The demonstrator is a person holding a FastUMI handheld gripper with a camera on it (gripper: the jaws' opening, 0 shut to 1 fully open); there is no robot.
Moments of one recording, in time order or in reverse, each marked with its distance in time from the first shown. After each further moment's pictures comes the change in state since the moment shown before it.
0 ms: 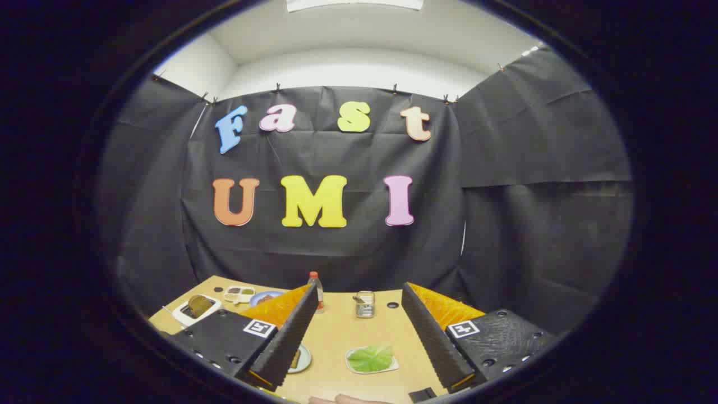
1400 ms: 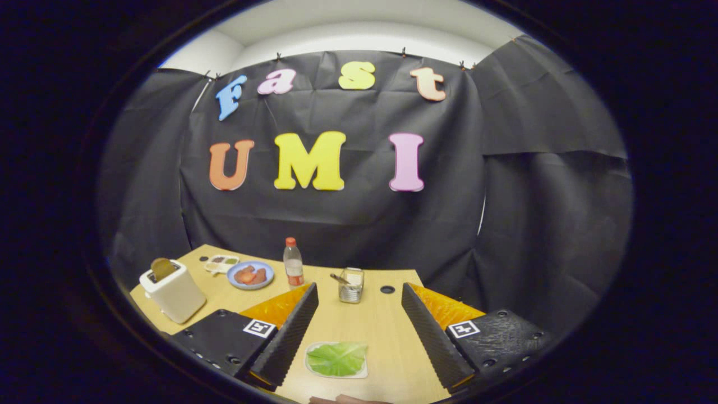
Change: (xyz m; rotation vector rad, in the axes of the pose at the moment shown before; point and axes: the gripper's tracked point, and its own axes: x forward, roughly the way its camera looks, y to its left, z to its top) arm 0.145 -0.084 -0.109 -0.053 0.191 0.102
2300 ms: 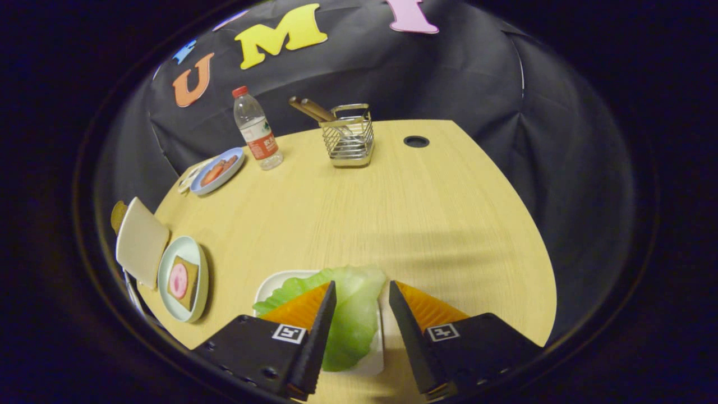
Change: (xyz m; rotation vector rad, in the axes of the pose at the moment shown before) arm 0.152 0.013 -0.244 0.109 0.649 0.103
